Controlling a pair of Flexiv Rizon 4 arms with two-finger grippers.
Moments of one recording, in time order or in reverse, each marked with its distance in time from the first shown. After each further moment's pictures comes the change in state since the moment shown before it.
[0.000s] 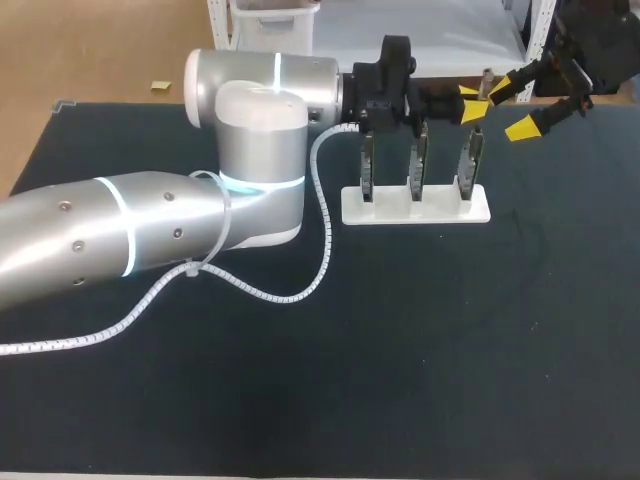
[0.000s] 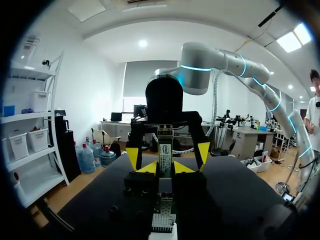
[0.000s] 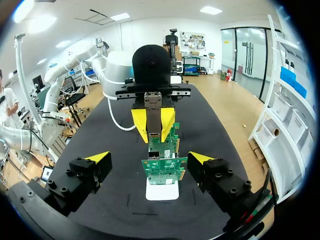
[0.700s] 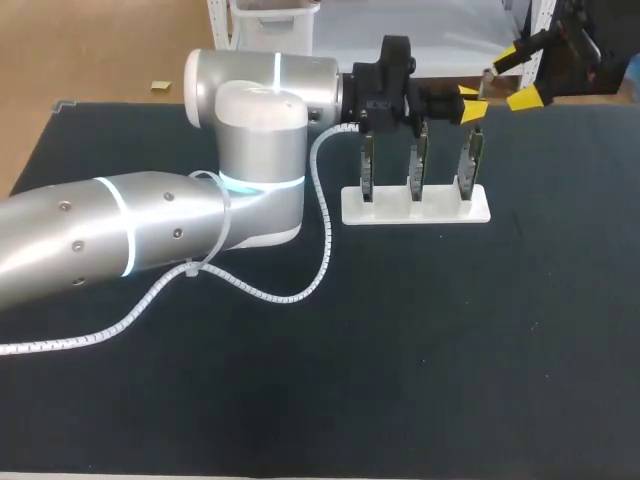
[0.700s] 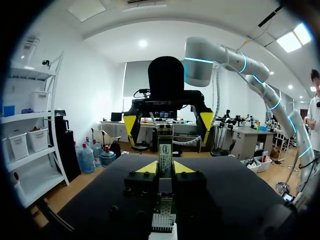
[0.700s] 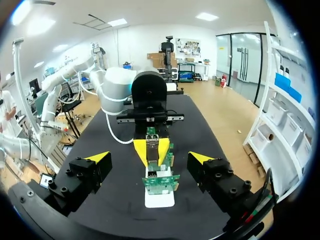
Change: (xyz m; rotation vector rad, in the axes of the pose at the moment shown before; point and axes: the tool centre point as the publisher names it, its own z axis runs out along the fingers) left arm 0.000 0.000 0.000 0.000 0.000 0.000; right arm -0.041 0.001 -0.022 0.046 -0.055 0.015
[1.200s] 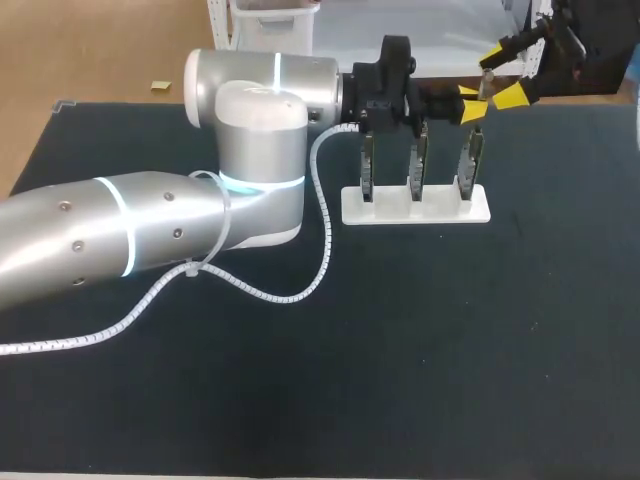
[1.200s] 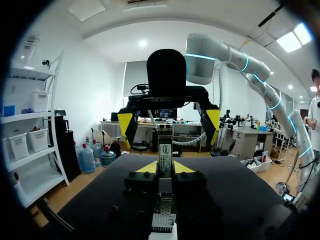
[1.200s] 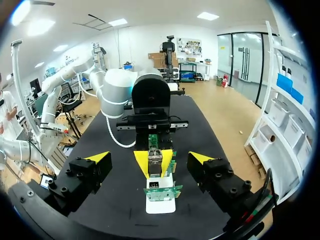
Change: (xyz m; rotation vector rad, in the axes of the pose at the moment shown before) left arm 0.000 0.000 0.000 0.000 0.000 0.000; right arm -0.014 0.001 0.016 -0.010 0.004 -0.012
